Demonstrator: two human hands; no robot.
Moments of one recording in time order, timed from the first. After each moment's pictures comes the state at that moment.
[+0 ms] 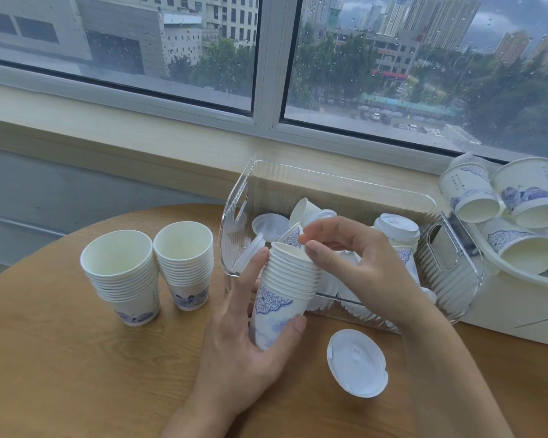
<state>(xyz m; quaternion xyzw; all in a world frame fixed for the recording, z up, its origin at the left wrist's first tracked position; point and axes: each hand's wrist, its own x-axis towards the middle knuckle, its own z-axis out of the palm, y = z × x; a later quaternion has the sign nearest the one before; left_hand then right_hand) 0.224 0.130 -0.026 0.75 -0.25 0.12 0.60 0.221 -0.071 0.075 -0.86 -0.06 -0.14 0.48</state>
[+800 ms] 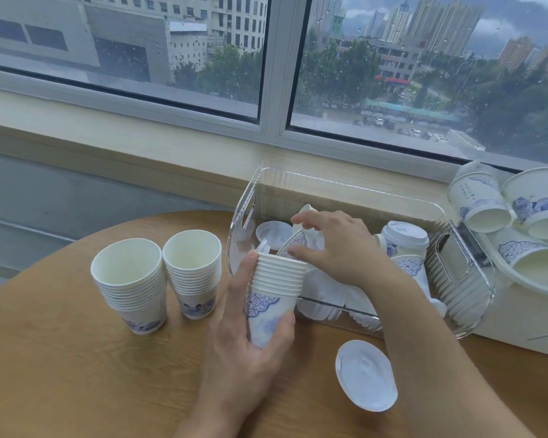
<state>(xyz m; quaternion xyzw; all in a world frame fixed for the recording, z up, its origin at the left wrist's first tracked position) 0.230 0.131 -0.027 0.76 -0.20 0.15 0.60 0.291 -0.070 0.074 -0.99 -0.01 -0.07 0.12</state>
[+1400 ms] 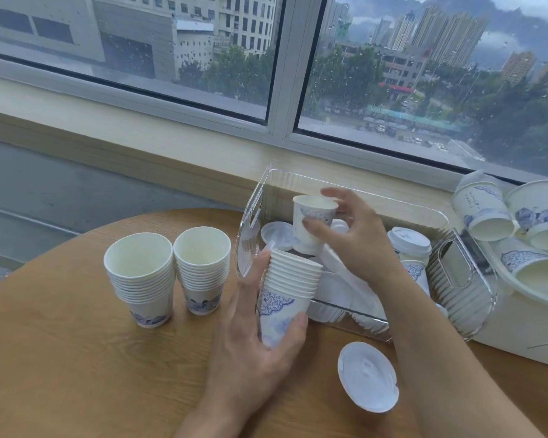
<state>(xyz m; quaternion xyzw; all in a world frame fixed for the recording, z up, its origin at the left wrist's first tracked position) 0.227 0.131 -0.024 0.77 -0.19 0.14 0.59 0.285 -0.071 0.075 -0.89 0.05 -0.20 0.42</state>
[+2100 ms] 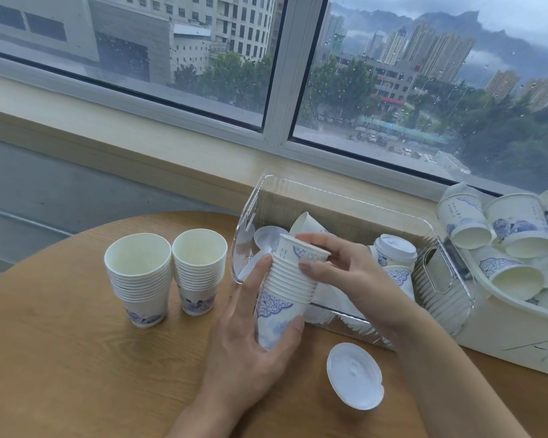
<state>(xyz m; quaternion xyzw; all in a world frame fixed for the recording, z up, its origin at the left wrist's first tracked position) 0.227 0.130 -0.023 0.76 -0.22 0.15 0.59 0.233 -0.061 0.079 -0.82 -0.04 -0.01 0.58</state>
